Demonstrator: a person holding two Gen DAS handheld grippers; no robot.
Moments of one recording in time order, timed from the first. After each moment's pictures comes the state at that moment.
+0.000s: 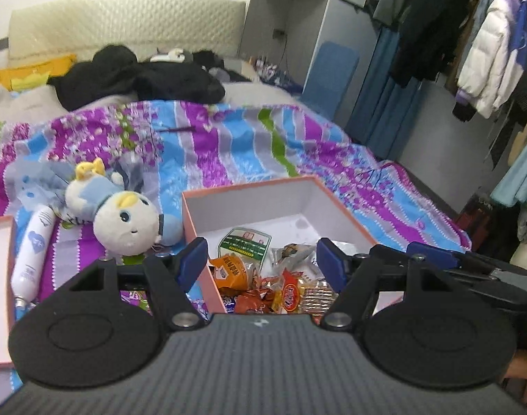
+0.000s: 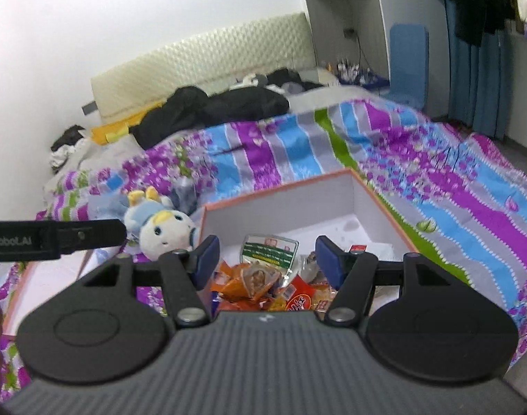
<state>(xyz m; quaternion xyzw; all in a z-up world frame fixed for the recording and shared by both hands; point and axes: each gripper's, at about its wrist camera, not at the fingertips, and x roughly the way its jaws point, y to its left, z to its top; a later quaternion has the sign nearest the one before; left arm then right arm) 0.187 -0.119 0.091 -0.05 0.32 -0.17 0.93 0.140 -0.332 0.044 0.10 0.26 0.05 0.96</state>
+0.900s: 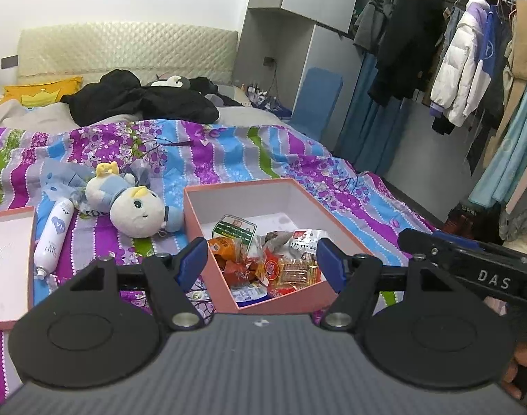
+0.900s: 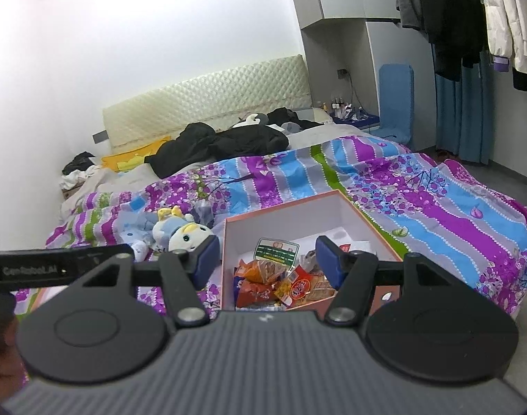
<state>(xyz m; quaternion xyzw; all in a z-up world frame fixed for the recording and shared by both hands) 0.039 -0.091 0.109 -0.06 0.27 -0.18 0.94 0.005 -0.318 0.078 0.09 0.20 0.03 0.97</state>
